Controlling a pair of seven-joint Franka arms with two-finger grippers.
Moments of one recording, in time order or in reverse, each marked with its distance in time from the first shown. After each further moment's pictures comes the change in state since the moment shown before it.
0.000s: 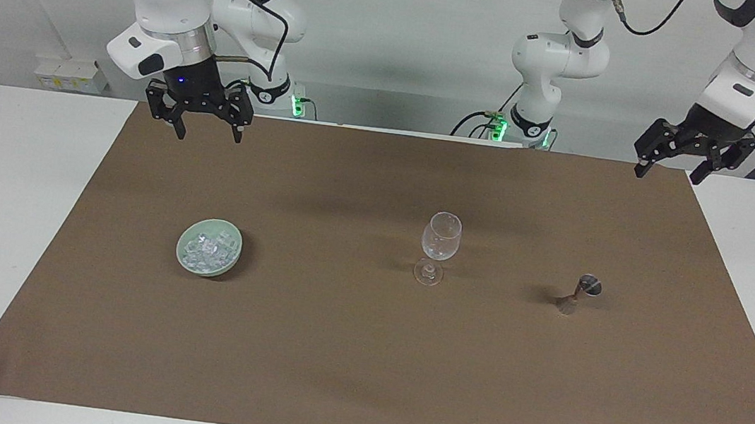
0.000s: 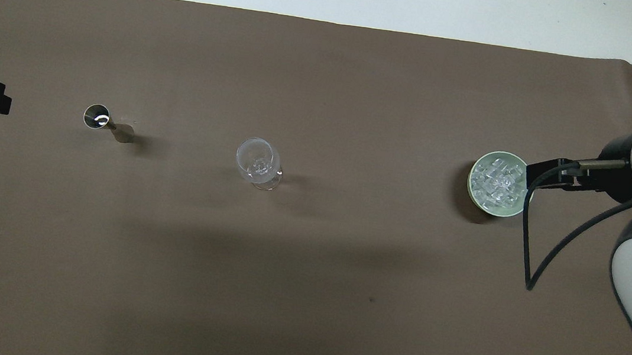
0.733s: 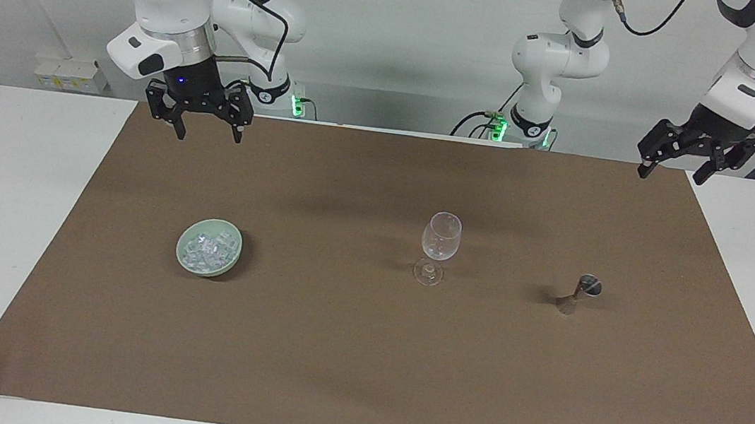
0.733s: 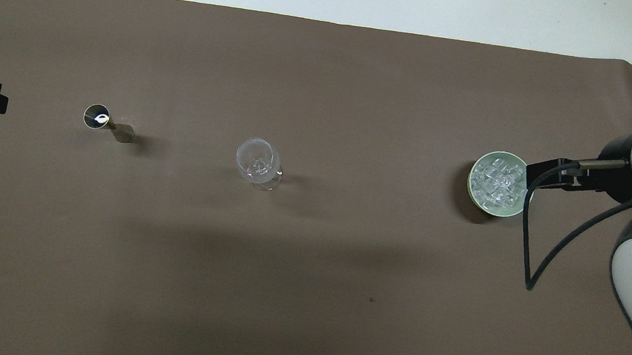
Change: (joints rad) left arm 0.003 0.000 0.006 0.000 0.000 0.000 0.000; right arm 0.000 0.000 0.000 0.000 0.000 0.000 0.000
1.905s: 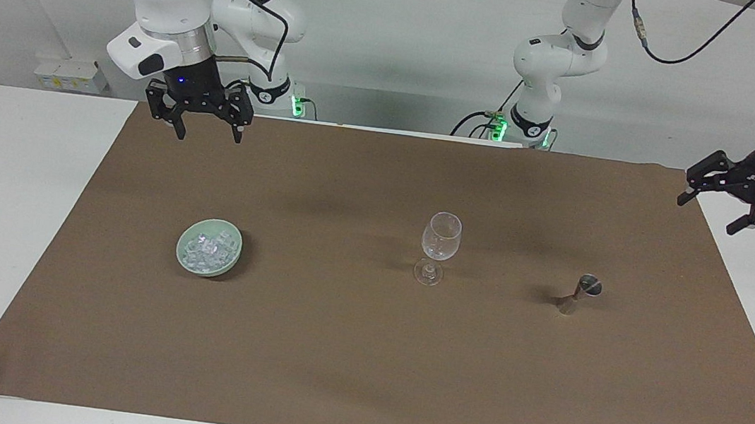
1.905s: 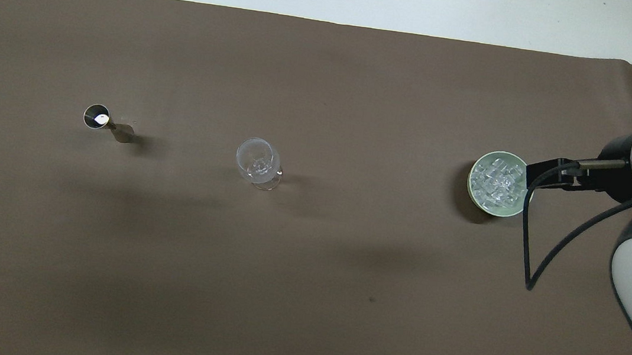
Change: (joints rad) left arm 0.262 0.148 0.023 -0.015 -0.296 0.091 0.779; right arm 0.000 0.000 0.000 0.000 0.000 0.000 0.000
